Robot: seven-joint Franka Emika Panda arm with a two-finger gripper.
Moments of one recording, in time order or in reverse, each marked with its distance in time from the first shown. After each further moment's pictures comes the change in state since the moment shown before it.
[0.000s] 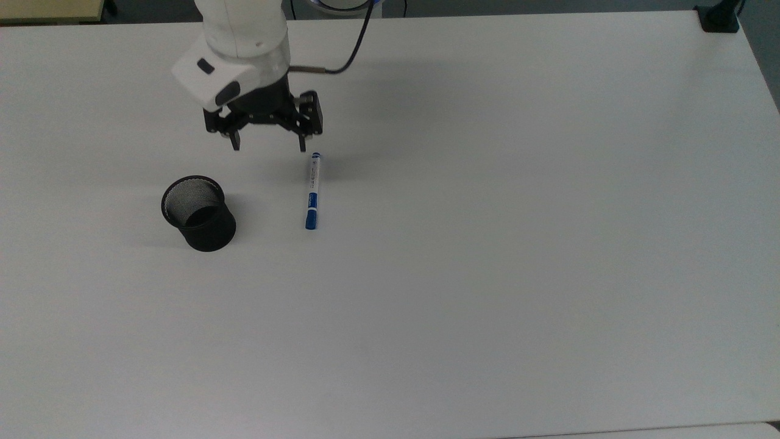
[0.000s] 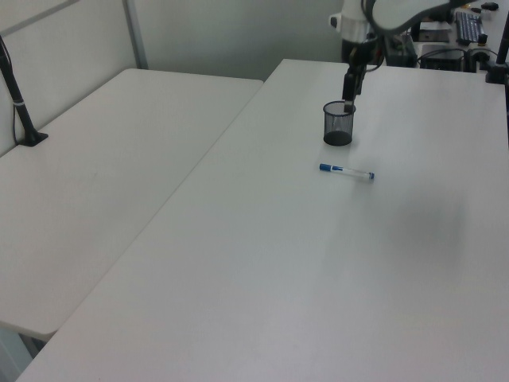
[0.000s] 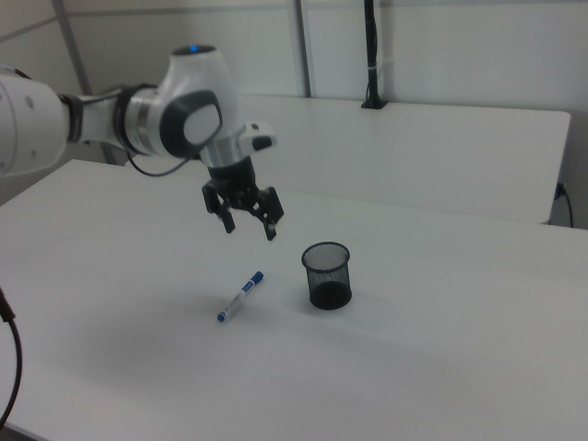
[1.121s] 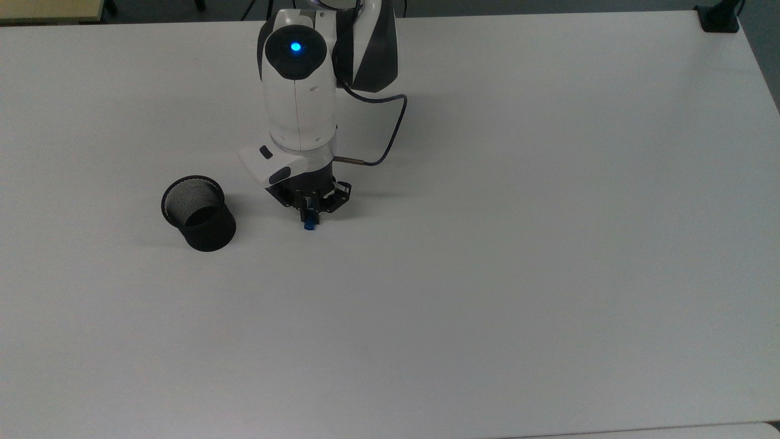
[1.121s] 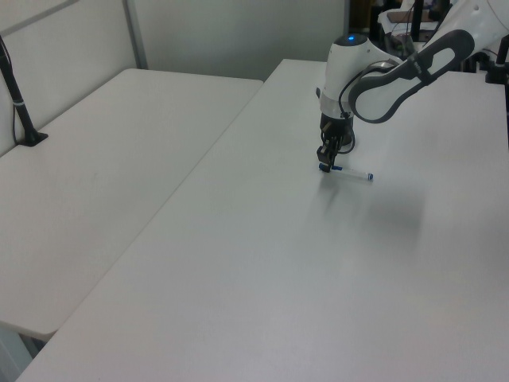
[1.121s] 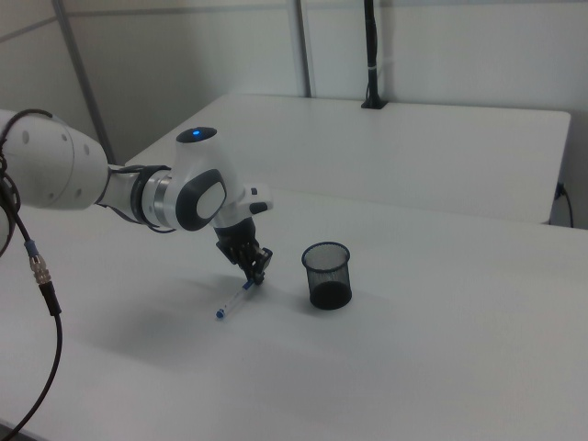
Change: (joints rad) arm 0.062 0.194 0.002 -0.123 -0.001 0.393 0.230
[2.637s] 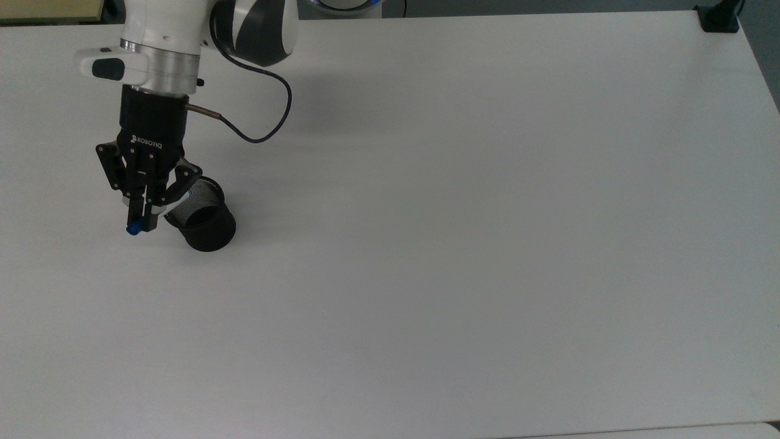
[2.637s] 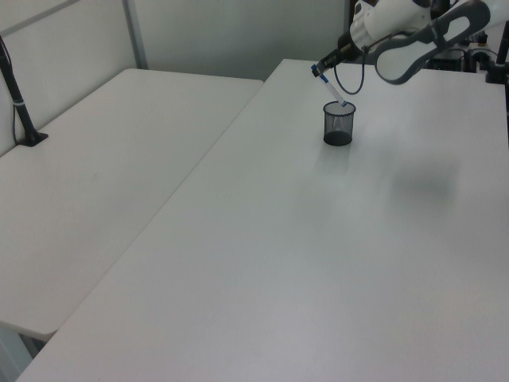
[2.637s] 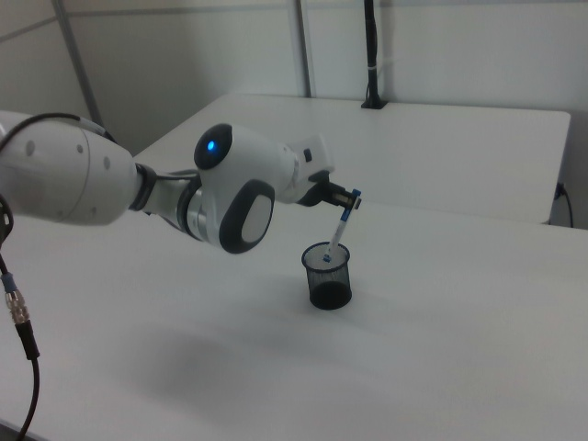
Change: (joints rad) arm -0.248 -0.085 -0.006 -0.064 0.000 0.705 -0.058
